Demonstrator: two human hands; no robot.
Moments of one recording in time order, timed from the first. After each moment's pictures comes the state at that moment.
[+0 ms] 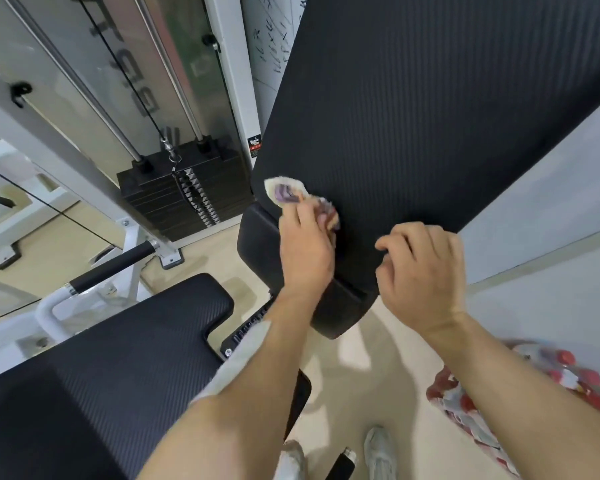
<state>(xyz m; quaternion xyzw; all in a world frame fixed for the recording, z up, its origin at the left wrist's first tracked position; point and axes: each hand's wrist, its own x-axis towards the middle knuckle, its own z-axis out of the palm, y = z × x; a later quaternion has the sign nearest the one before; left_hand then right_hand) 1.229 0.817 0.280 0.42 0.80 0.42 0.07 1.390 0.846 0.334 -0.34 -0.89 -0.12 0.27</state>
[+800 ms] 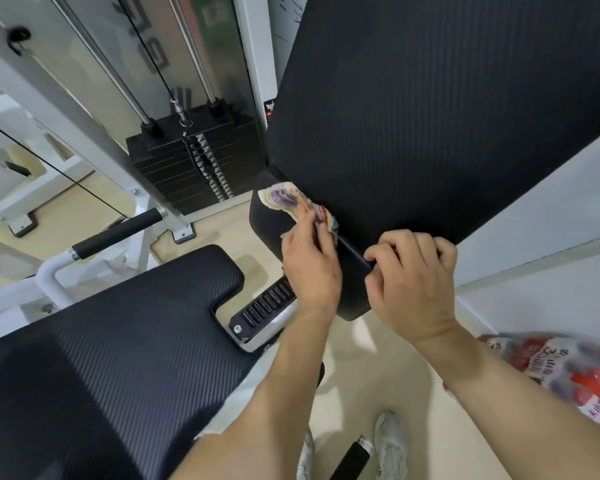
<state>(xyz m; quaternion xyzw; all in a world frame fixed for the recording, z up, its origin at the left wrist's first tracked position) 1.246 0.776 0.215 0.25 0.84 0.47 0.12 1.376 0.809 0.263 -0.34 -0.90 -0.09 0.25</state>
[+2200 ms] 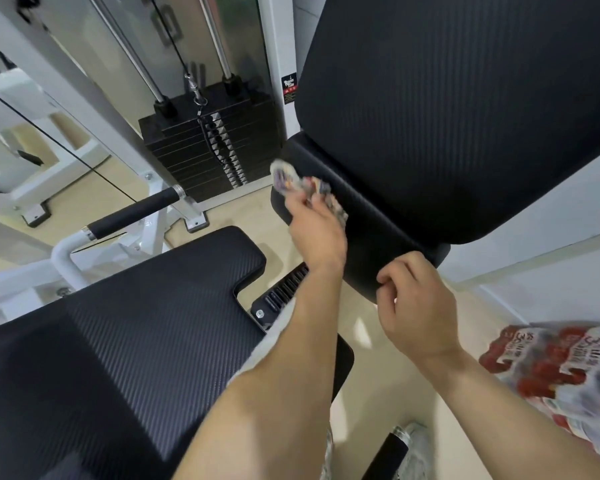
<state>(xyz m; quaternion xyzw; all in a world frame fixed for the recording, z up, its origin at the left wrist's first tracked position) 1.207 0.777 0.189 0.09 0.84 0.49 0.21 1.370 0.749 0.201 -0.41 -0.88 0.15 0.21</state>
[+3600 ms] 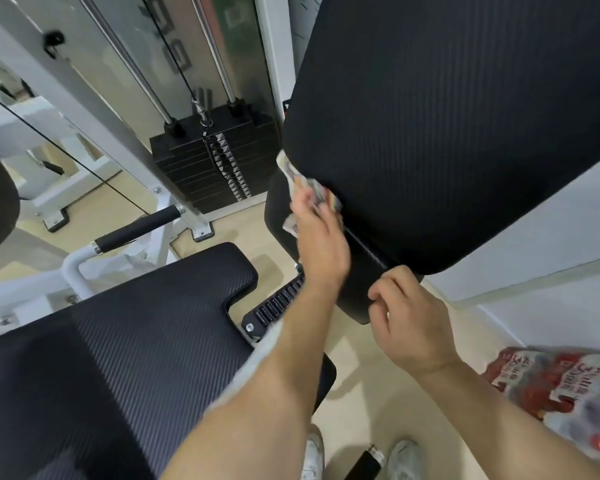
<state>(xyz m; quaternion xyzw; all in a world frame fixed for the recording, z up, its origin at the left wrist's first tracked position) 1.230 0.796 0.228 0.21 0.79 0.54 0.18 1.386 0.781 0.229 -0.34 -0.90 0.16 0.20</state>
